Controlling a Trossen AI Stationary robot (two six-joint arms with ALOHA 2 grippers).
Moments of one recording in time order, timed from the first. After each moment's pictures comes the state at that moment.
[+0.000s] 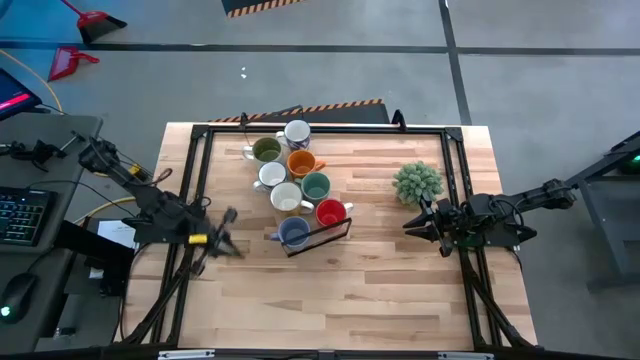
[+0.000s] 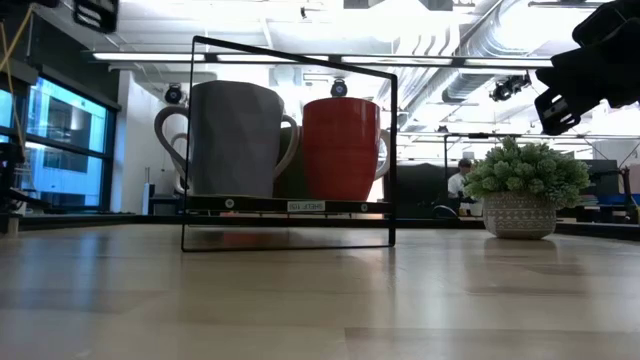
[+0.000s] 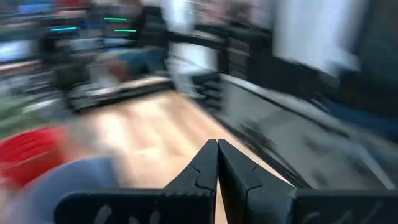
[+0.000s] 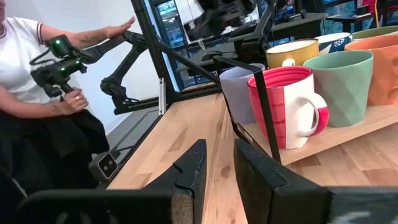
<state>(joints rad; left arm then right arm) -0.62 0.54 0.32 0.10 -0.11 0.07 0.28 0.05 0.01 0.02 0.06 0.27</state>
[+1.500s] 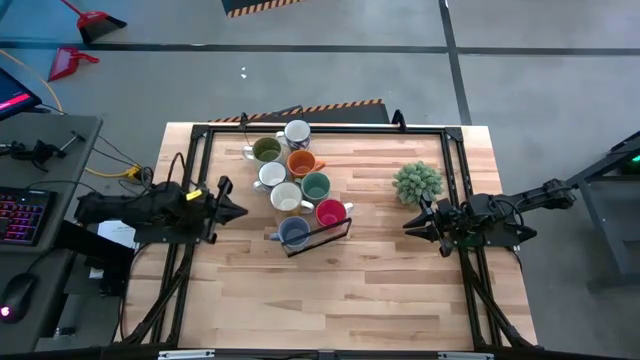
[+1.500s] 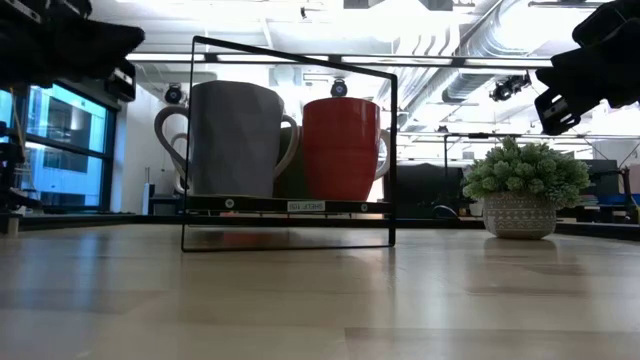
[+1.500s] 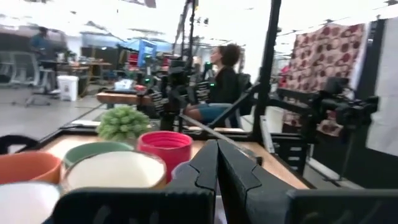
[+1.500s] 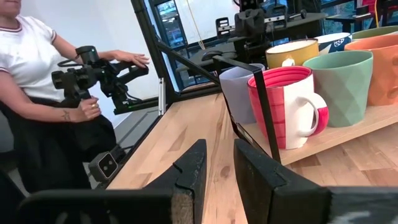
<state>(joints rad) -0.05 0.00 0.01 0.16 0.08 -0.09 0.28 0.05 0.01 0.02 0.06 0.27</state>
